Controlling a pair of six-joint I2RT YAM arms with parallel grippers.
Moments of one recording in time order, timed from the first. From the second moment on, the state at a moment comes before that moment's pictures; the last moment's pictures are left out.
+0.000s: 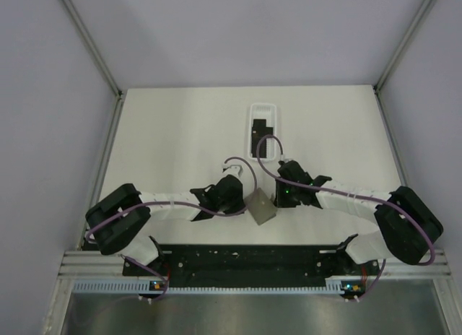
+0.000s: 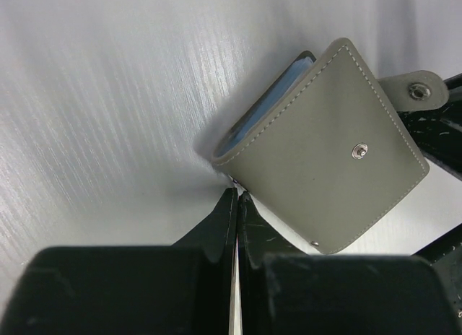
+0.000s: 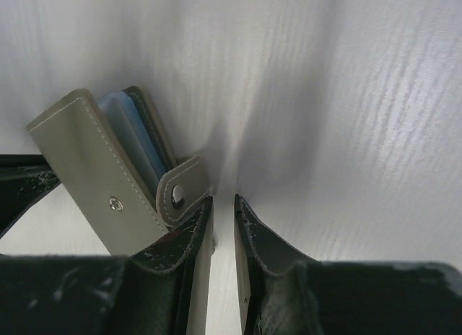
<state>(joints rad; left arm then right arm) -0.96 1.51 0.64 0.05 -0.10 -0.80 0.71 1.37 0.63 -0.29 0.03 0.63</state>
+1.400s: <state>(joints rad) -0.99 1.51 0.67 0.17 0.10 -0.68 0.77 1.09 0.56 -0.44 0.15 0.71</state>
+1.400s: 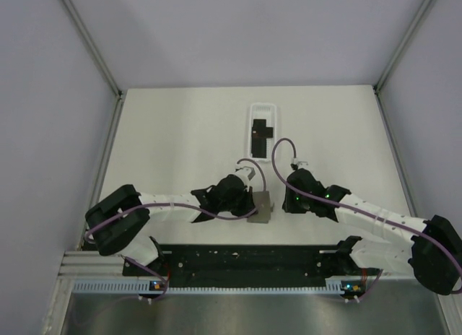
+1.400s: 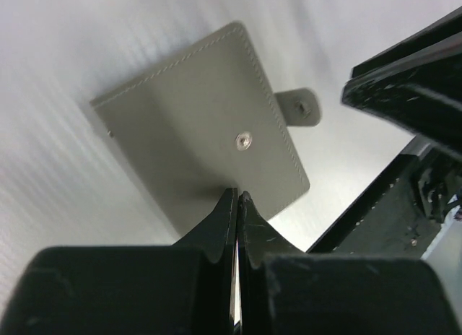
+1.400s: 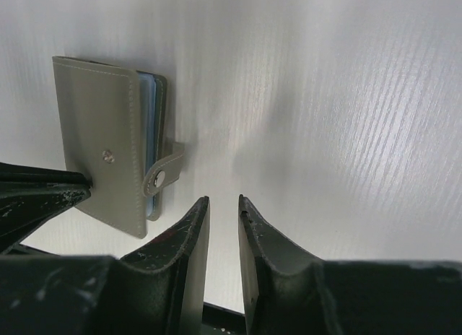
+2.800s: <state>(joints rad) -0.99 1.56 0.58 0.33 0.10 -0.74 0.74 1.19 0.52 -0.21 0.01 0.68</state>
